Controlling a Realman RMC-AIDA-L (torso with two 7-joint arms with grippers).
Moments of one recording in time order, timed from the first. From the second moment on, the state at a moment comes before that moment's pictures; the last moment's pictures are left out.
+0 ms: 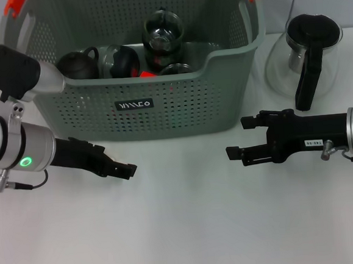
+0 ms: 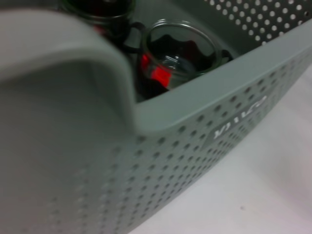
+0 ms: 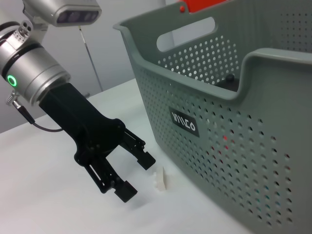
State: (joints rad) left arm -0.48 -2.17 1.08 1.11 2.49 1.27 -2.20; right arm 0.56 2.02 -1.18 -0.58 -1.72 -1.25 1.46
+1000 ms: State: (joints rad) left arm -0.50 -2.17 1.10 1.05 2.52 1.17 -2.22; right arm 0.57 2.02 -1.18 -0.58 -1.72 -1.25 1.46
